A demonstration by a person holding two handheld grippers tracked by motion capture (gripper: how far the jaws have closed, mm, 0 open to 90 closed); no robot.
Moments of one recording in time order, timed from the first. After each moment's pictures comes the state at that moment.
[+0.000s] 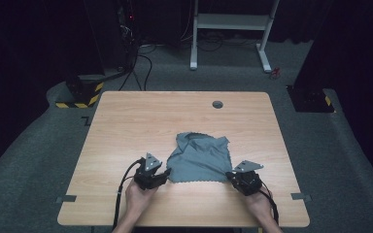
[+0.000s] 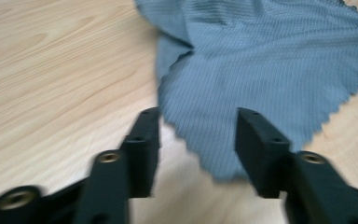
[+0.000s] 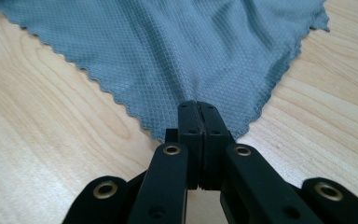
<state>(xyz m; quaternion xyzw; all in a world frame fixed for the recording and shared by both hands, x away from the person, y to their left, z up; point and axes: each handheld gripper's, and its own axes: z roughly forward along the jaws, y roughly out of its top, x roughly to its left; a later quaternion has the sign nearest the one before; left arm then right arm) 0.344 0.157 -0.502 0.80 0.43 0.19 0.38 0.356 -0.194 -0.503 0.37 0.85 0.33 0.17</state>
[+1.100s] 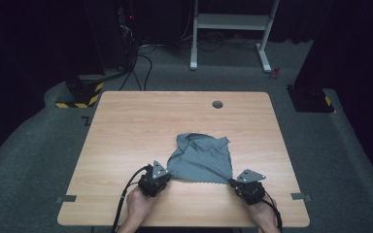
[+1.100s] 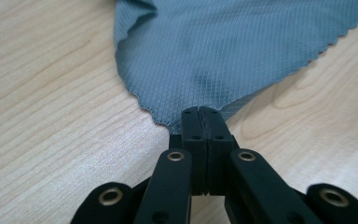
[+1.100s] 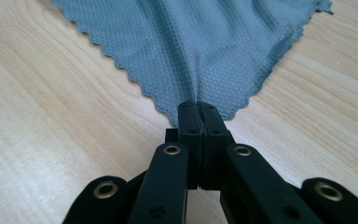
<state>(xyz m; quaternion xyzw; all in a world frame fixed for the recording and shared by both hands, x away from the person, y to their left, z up) 0.334 0.139 -0.510 0.83 0.38 0.18 0.35 0.333 -0.203 -0.512 0.35 0.86 0.33 0.19</state>
